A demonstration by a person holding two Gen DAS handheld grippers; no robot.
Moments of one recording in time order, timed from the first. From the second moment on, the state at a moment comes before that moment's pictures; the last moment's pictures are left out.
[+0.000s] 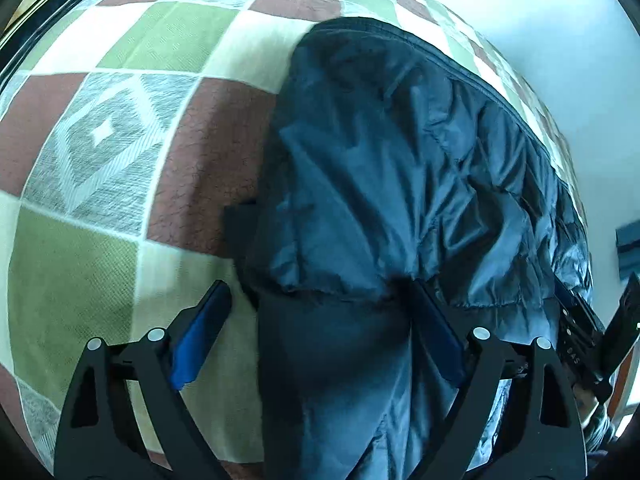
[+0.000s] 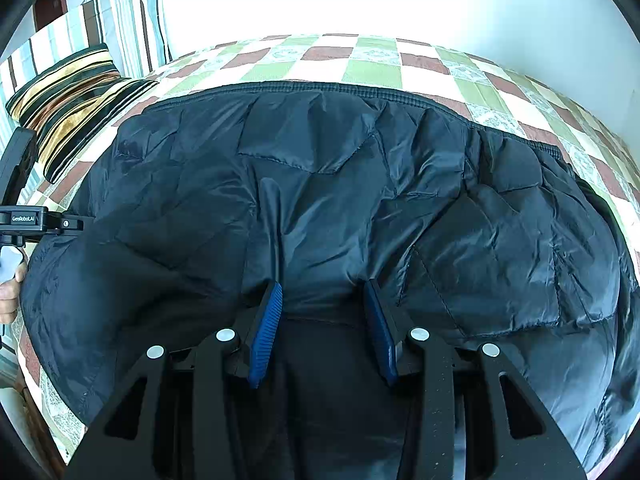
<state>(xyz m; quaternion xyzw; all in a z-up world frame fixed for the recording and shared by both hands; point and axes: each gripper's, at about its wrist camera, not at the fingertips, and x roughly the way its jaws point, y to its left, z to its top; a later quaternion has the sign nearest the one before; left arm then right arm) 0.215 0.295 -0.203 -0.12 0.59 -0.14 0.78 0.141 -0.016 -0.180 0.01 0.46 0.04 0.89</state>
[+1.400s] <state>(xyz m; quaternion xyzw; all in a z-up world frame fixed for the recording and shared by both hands) 0.160 0.096 -0.059 -0.04 0.51 -0.22 0.83 0.144 -0.030 -0.176 0.03 0.44 0.06 0.89</state>
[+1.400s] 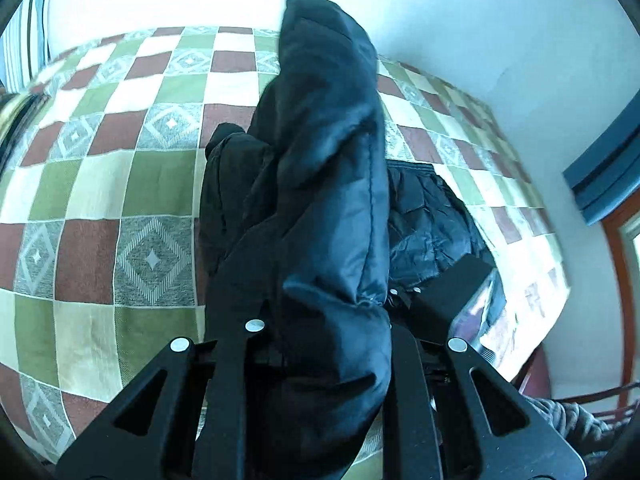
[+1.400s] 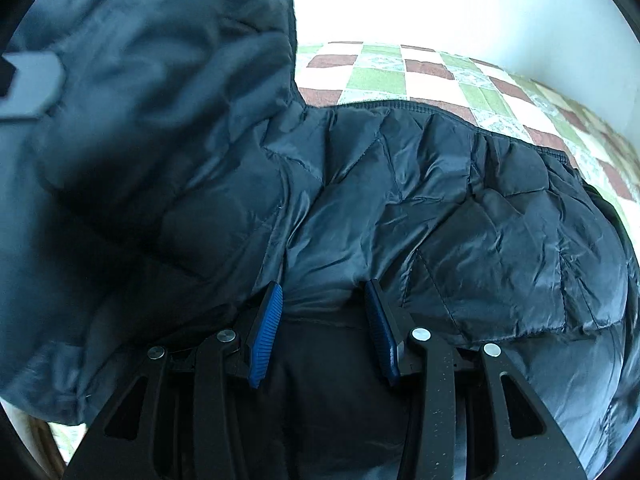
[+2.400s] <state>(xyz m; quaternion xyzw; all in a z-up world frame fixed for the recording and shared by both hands) 0.132 -0.119 -0.096 0.00 0.52 -0.20 0.83 0.040 -0.242 -0.147 0.06 0.41 -0.14 0.90</state>
